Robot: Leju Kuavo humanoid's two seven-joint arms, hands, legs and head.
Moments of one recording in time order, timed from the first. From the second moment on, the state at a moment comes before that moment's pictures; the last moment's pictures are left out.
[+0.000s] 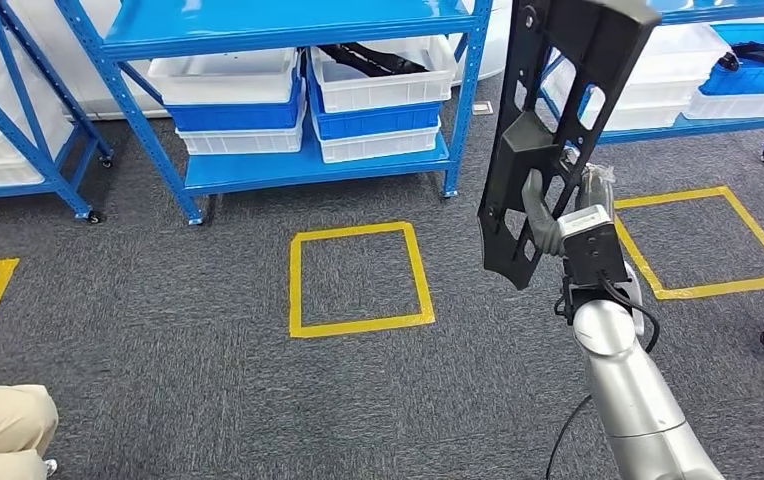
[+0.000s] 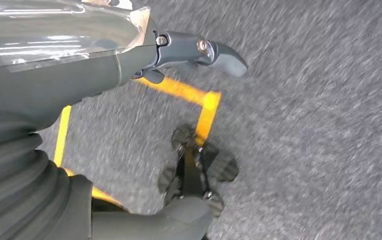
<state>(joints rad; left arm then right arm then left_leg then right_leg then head) -0.08 -0.13 0.93 -0.21 -0.33 0.17 -0.29 -0.46 -0.22 0.28 -1.50 0.20 -0.27 -0.35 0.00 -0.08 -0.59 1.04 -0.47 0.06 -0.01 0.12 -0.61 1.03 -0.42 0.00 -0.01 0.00</state>
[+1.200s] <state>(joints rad) -0.08 -0.14 0.95 -0.21 -0.33 0.17 -0.28 -0.43 -0.20 0.23 -1.51 0.21 -0.30 -0.37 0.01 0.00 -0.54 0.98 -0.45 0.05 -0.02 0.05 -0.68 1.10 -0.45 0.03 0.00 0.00</state>
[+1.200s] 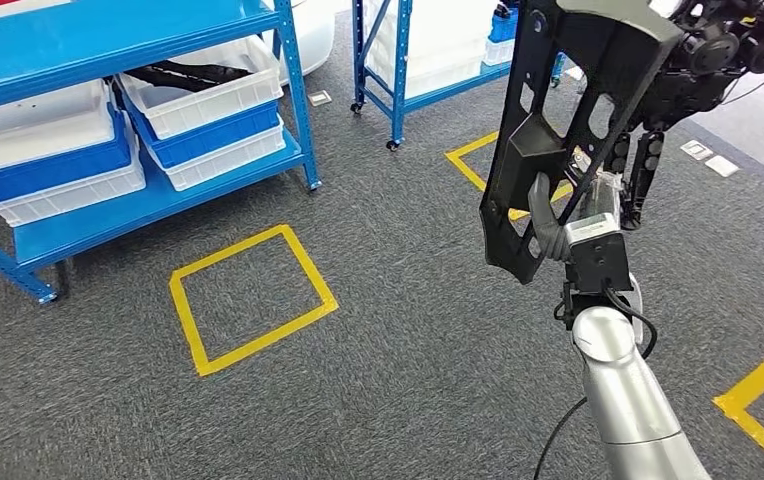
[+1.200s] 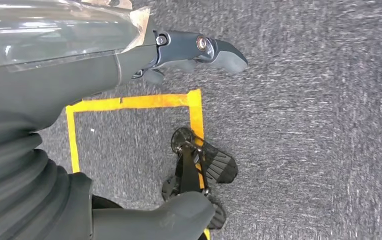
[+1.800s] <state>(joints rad) -0.09 -0.15 0.94 -0.21 -0.39 0.14 -0.27 -0.32 -0.18 0.18 -1.60 0.68 -0.59 -0.28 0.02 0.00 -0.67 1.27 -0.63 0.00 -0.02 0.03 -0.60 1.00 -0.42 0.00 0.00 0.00</state>
